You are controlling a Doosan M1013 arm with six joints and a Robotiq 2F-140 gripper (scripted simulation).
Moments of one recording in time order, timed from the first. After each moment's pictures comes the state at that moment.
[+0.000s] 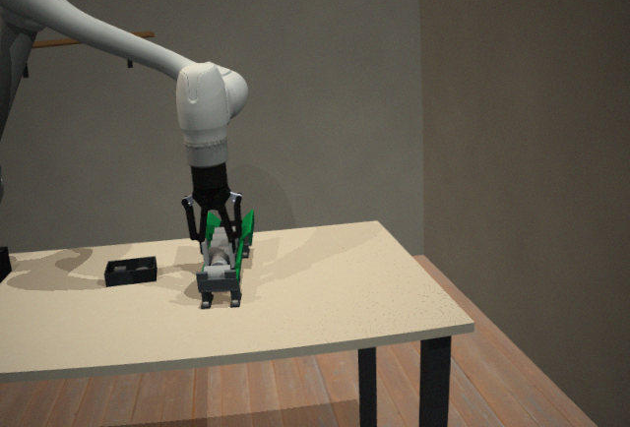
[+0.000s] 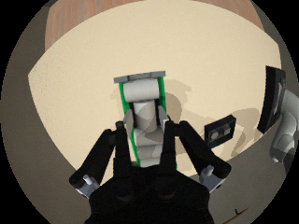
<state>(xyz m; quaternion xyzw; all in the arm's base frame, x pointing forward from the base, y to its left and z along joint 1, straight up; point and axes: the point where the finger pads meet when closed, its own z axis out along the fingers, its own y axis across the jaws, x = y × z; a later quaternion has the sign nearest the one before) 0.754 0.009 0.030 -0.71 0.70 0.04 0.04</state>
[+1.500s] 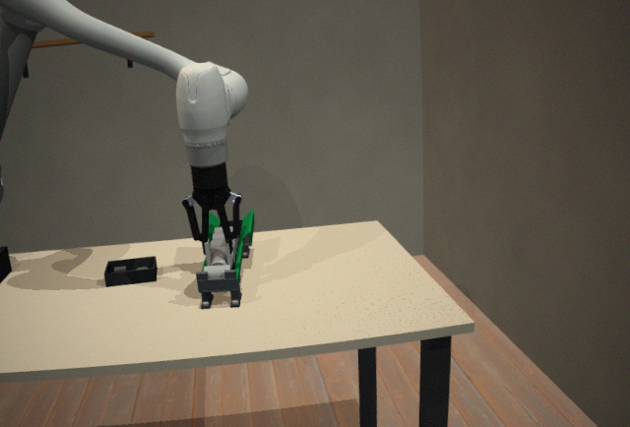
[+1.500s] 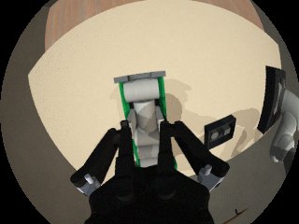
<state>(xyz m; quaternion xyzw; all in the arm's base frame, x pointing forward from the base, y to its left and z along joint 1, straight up) 0.754 0.009 0.031 -0.71 0.70 0.04 0.04</state>
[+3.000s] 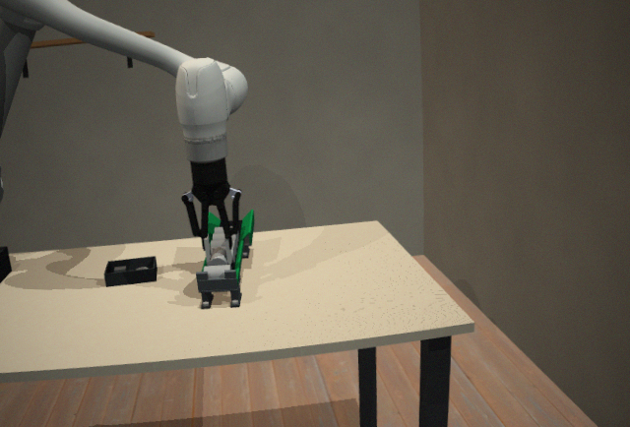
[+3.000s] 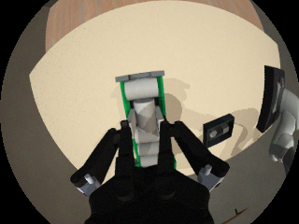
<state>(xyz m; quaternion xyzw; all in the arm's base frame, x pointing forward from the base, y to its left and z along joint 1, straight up) 0.754 0.009 0.041 -0.71 0.70 0.04 0.04</state>
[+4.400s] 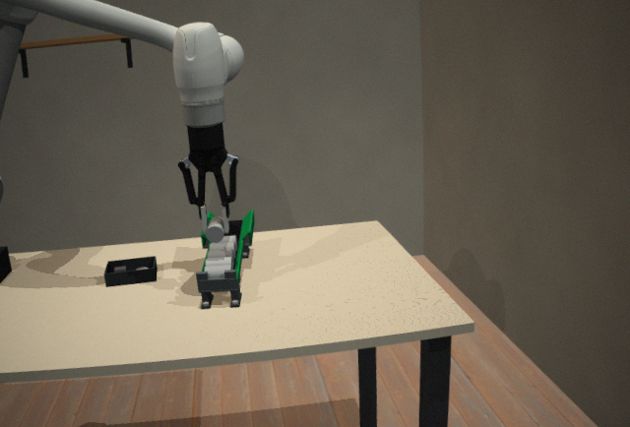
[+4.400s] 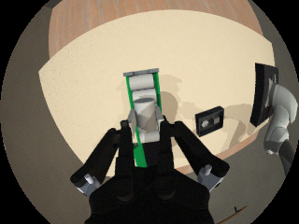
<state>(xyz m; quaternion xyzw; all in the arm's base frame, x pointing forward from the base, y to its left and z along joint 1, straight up) 0.754 0.009 0.114 -0.71 0.70 0.04 0.04</state>
